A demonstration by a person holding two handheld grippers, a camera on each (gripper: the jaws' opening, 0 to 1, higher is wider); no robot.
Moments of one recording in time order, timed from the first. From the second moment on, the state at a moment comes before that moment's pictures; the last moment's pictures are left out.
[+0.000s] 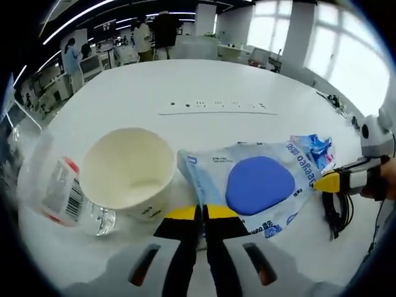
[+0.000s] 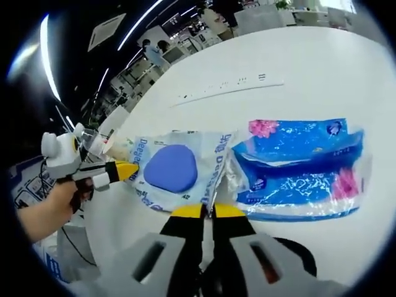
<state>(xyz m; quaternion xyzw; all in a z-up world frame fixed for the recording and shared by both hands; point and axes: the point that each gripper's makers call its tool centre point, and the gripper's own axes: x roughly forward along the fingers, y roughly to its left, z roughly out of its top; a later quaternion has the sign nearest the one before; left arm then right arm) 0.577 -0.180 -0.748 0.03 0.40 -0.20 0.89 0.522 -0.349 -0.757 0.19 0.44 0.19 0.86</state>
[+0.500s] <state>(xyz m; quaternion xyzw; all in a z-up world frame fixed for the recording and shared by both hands) 0.568 -0.170 -0.747 0.03 0.39 -0.18 0.90 0.509 -0.355 -0.743 0.19 0.42 0.20 0.87</state>
